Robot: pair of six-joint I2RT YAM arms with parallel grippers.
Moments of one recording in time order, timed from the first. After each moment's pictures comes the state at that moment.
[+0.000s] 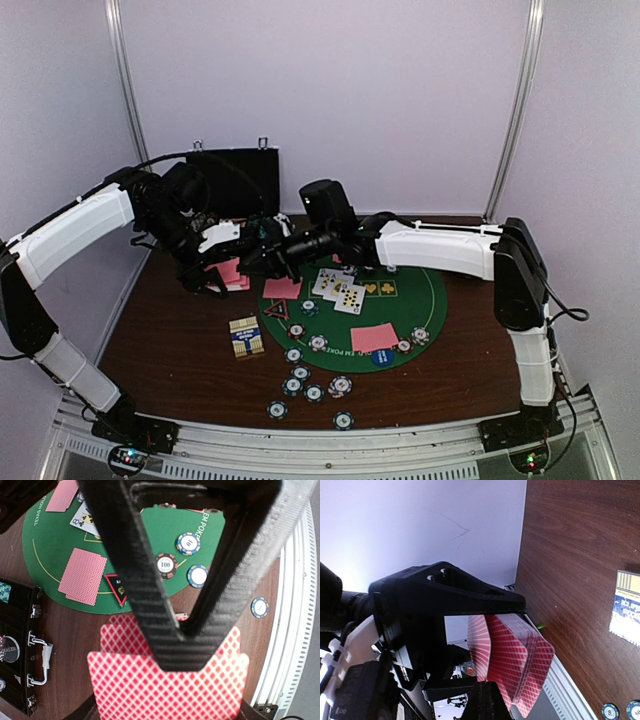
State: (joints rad) left arm -0.50 1.51 1.47 -1.21 0.37 0.80; right arm 0.92 2.14 1.82 -0.04 -0.79 1.29
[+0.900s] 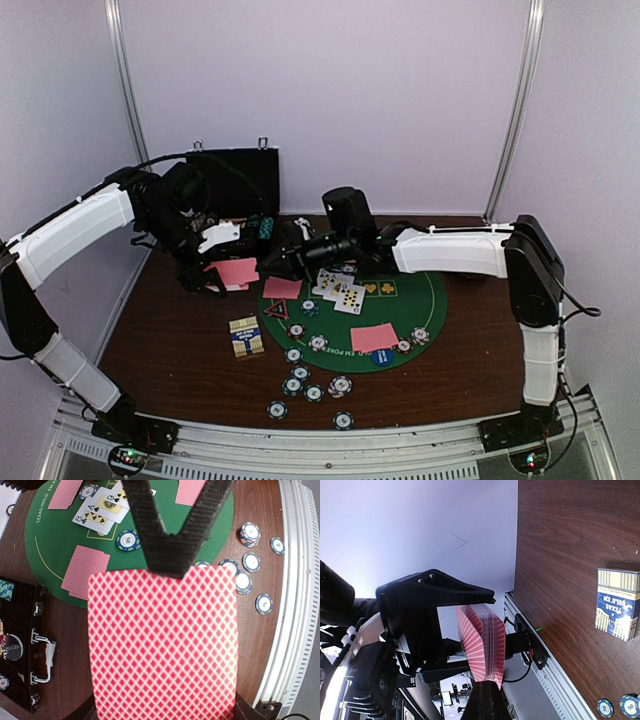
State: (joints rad) left arm -0.50 1.51 1.47 -1.21 0.34 0.81; right arm 0.88 2.05 1.60 0.14 -0.79 1.37
